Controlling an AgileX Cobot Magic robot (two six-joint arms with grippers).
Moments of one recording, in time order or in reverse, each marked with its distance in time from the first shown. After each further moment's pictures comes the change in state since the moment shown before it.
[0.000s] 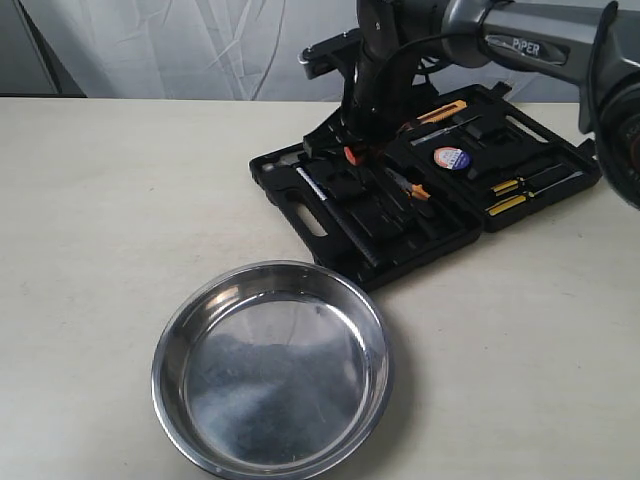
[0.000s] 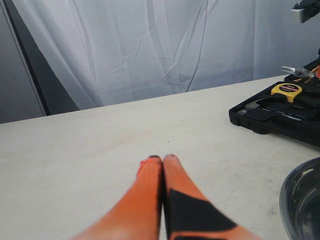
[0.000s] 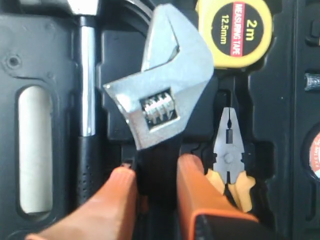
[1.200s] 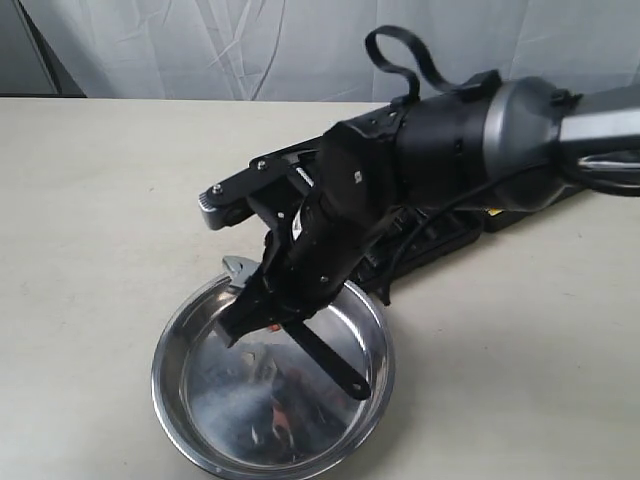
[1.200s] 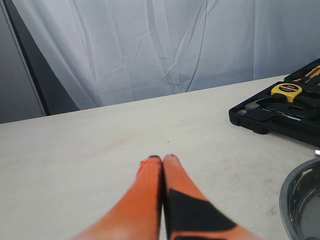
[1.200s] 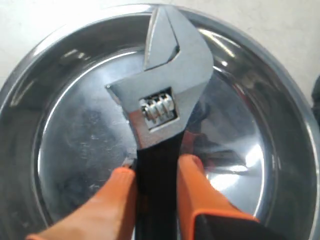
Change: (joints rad) left arm 0.000 0.000 0.000 0.000 0.000 0.000; right arm 0.355 -0.410 0.743 0.318 -0.345 -0.106
